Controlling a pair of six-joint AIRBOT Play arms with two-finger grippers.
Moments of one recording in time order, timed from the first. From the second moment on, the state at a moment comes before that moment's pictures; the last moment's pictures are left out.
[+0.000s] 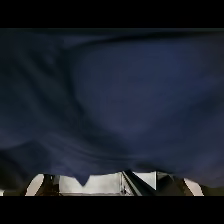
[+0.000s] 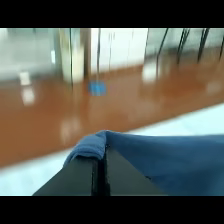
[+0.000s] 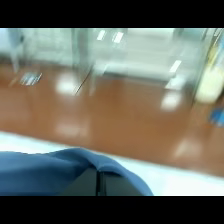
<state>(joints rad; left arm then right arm) 0.23 -0.69 1.86 0.83 -1.38 -1.38 -0.24 -0.72 1.96 -1.06 1.49 1.45</state>
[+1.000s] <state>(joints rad) 0.11 -1.69 1.53 0.69 -0.95 -1.26 -0.22 -1.66 1.49 -0.63 1.01 1.25</state>
